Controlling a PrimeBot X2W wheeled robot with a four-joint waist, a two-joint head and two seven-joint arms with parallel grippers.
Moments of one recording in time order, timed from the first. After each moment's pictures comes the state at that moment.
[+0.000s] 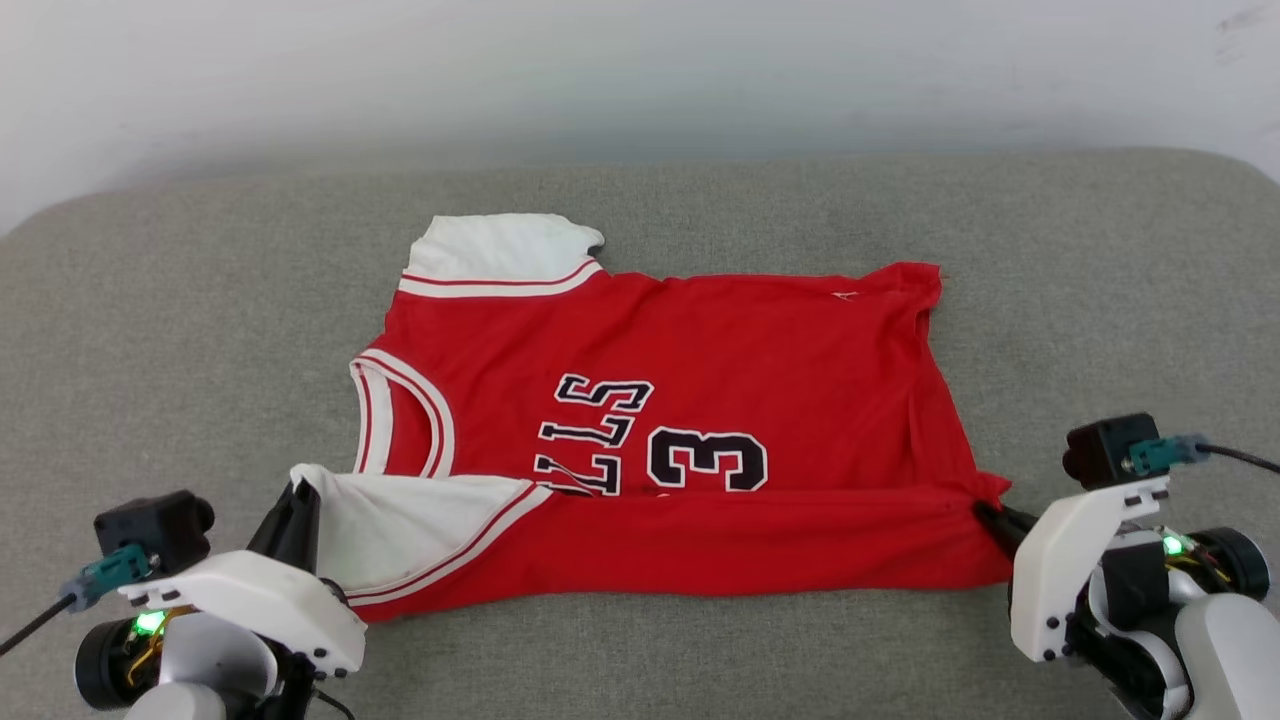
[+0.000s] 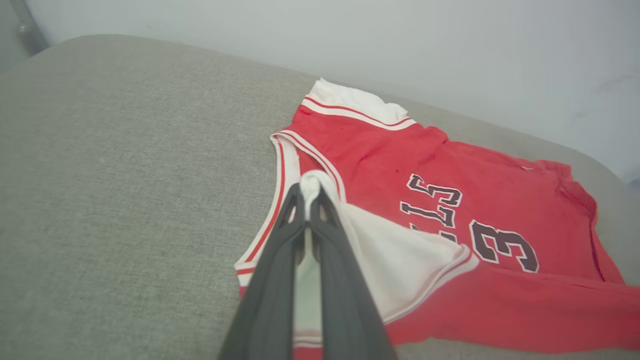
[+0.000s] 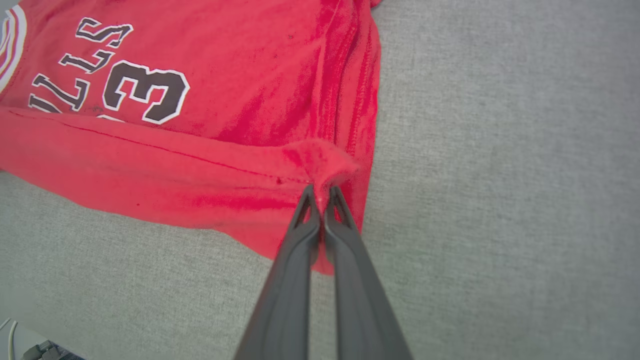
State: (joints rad) left arm -0.03 0.43 -0.21 -0.07 -0.72 0.23 0.09; right arm -0.18 -0.26 0.12 0.15 0.39 0.13 0.59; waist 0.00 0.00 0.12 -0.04
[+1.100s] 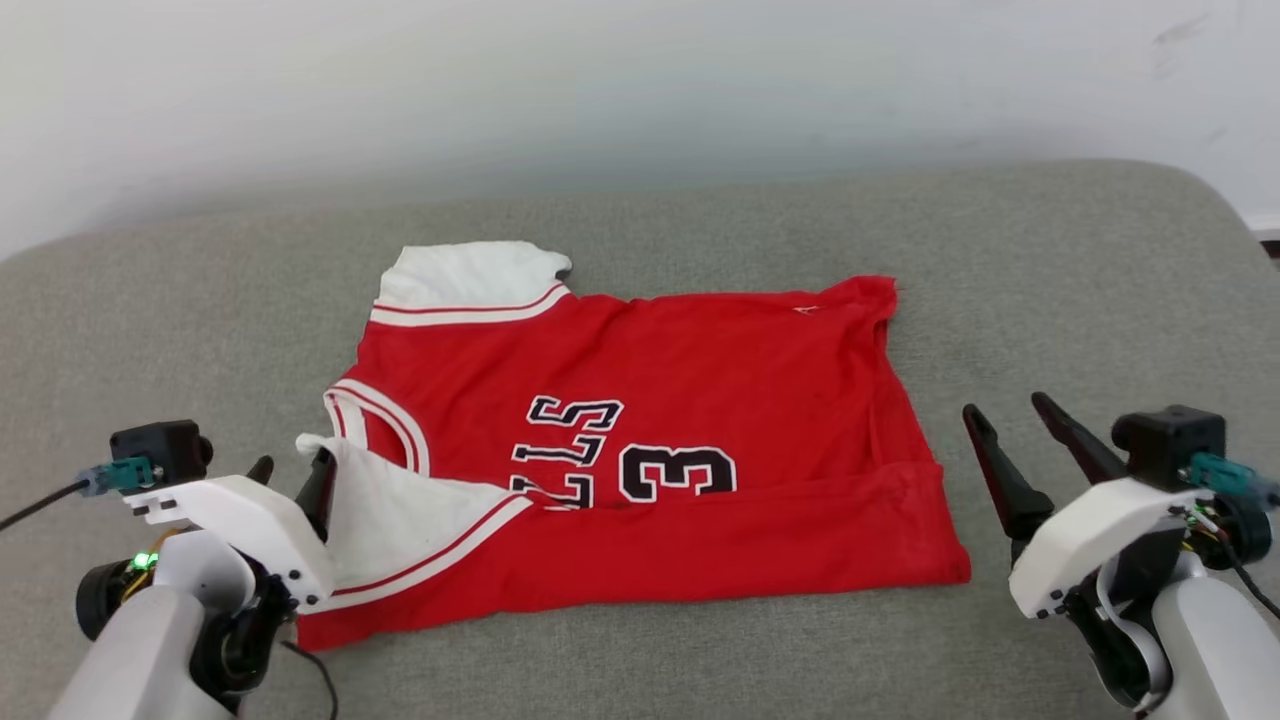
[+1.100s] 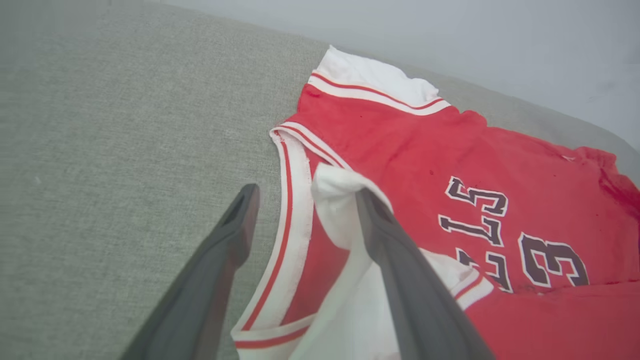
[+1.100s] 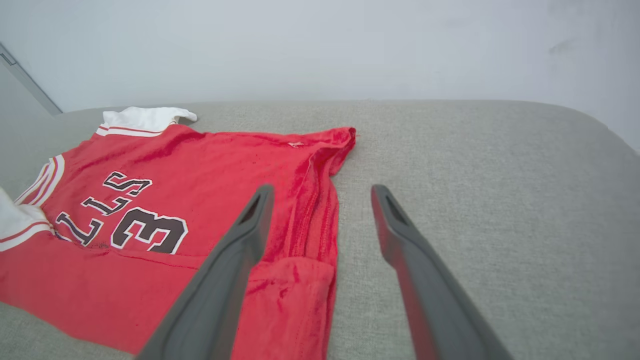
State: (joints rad) left arm -0.35 0.42 -0.26 0.49 -0.79 0.03 0.10; right arm -0.29 -0.28 0.21 0.36 0.42 0.13 0.00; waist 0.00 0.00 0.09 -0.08
